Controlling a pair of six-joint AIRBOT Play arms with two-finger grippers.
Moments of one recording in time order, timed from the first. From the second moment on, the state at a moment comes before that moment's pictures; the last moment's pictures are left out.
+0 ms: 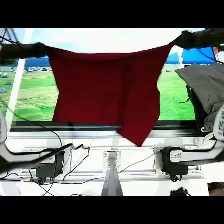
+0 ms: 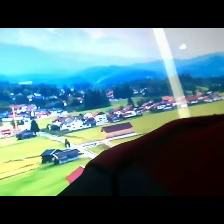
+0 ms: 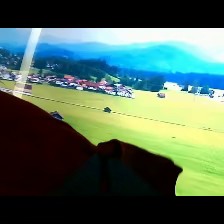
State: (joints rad) left arm 0.22 -1.55 1.43 0.75 -0.95 -0.92; right arm -0.20 -1.56 1.71 -0.92 1.24 1.21
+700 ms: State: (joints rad) left arm 0.25 -1.69 1.43 1.04 -1.15 -1.03; right arm -0.16 -1.72 1.64 -1.09 1.39 1.30
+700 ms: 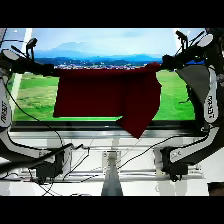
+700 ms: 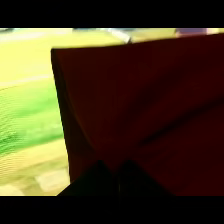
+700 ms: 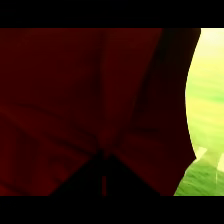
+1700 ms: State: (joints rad) left arm 0.42 -1.37 1.42 1.06 -1.40 -1.07; right arm -0.08 -0.99 0.79 -1.46 1.11 1.53
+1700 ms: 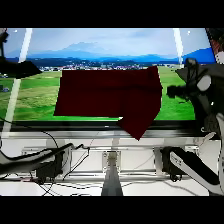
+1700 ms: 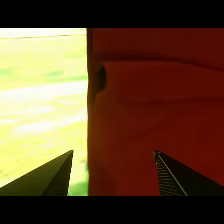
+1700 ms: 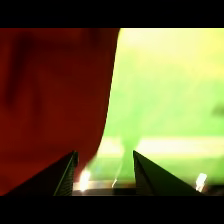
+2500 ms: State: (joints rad) left arm 0.51 -1.36 0.89 1.07 -1.28 -1.05; right arm -0.08 -0.83 0.23 -0.97 0.92 1.60
